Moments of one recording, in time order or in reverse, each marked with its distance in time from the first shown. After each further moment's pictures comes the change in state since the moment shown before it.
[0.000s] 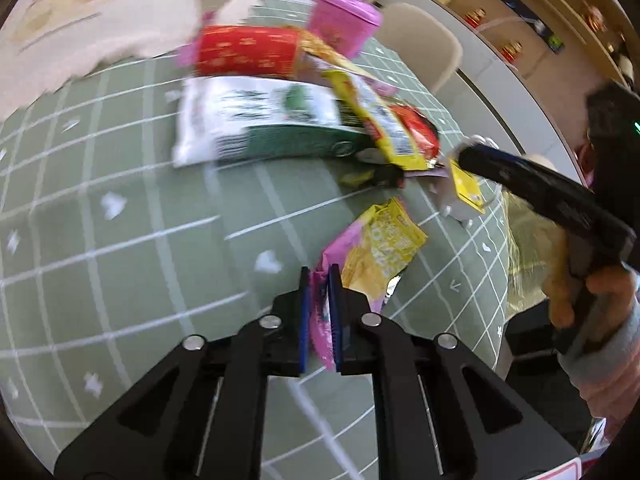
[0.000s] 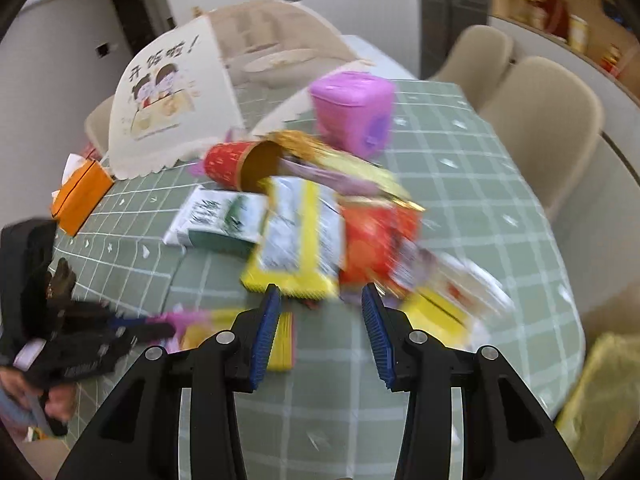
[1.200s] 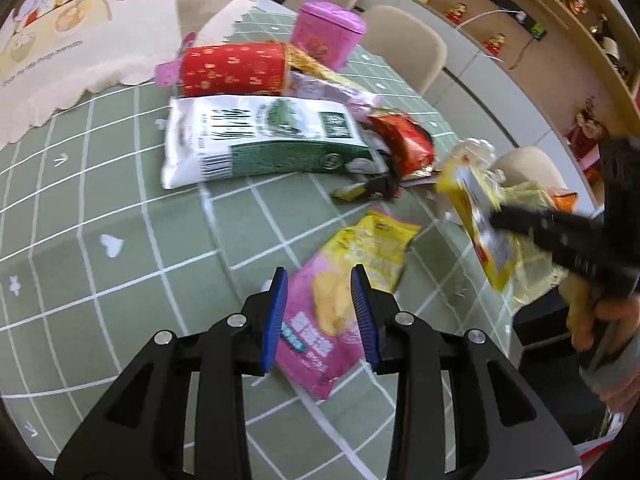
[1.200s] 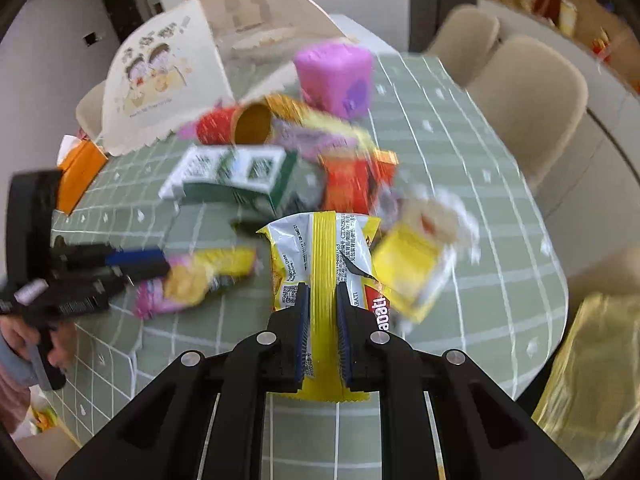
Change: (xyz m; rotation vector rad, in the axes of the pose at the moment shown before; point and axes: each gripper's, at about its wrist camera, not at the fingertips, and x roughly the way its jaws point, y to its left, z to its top) left arm 0.006 -0.005 0.016 0.098 -0.024 0.001; right arm -0.033 -0.021 -0.058 0.080 0.085 -0.050
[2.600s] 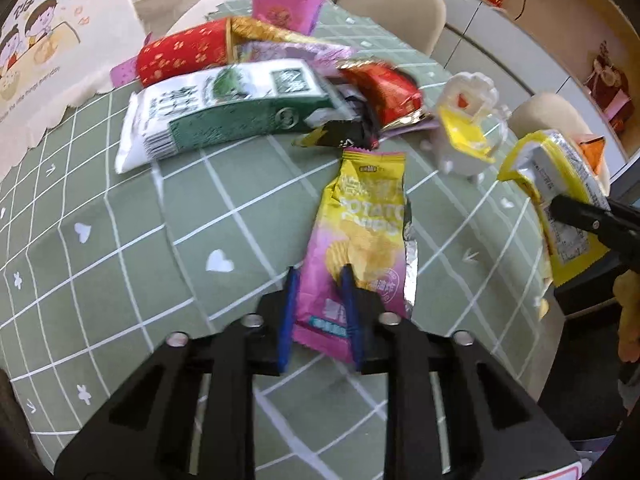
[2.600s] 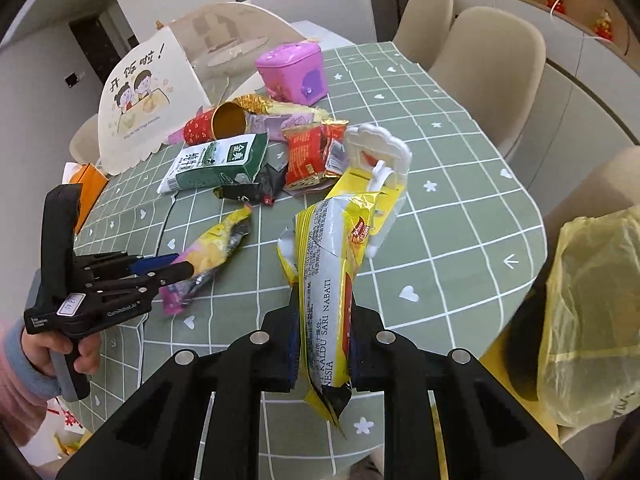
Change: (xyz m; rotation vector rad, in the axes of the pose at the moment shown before) left arm 0.022 -0.059 -0.016 0.113 0.060 0.119; right arm -0.044 -0.024 -0.042 0.100 -0.064 0.014
